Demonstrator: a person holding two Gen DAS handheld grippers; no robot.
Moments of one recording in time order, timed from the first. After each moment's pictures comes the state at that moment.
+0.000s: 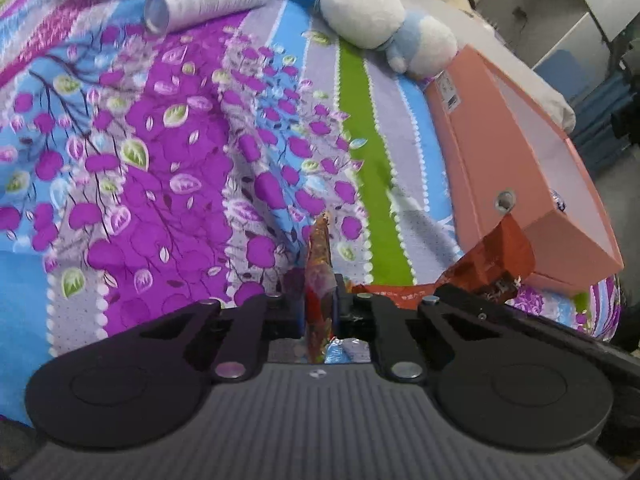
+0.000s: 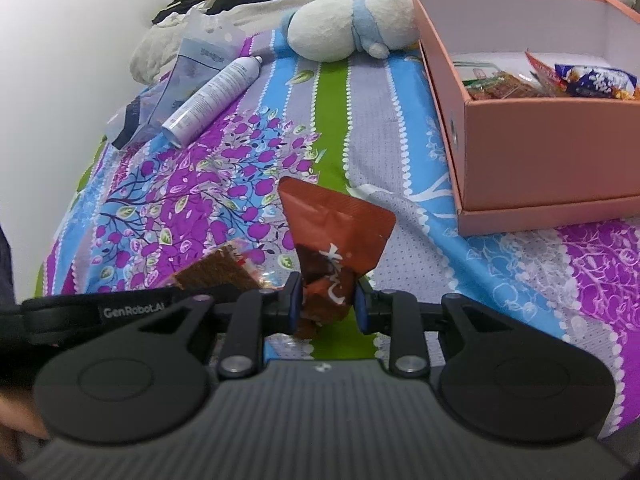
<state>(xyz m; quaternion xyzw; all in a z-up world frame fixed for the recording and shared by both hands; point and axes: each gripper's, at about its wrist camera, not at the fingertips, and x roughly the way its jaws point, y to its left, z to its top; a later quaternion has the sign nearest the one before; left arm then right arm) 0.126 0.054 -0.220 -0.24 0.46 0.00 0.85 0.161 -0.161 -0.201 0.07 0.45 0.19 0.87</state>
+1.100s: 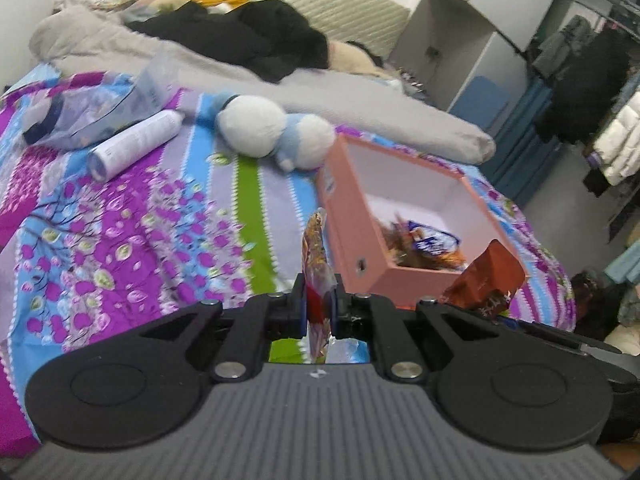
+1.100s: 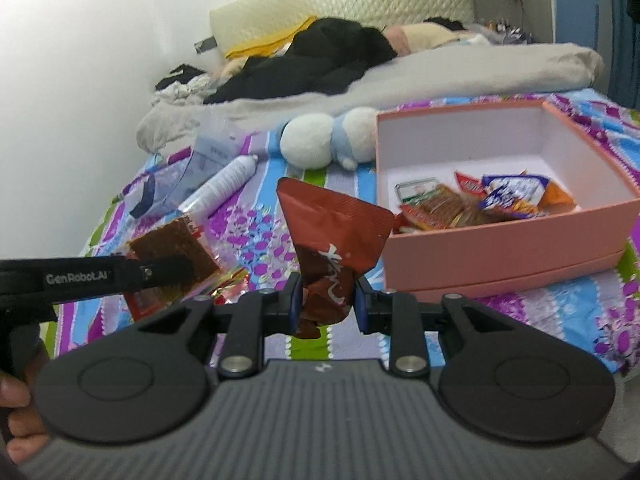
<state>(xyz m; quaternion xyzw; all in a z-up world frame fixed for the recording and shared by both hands) 0.078 -0.001 -0.076 -0.17 0.35 -0.07 0.92 0.102 -0.217 -0.092 0.06 0.34 0.16 0.93</state>
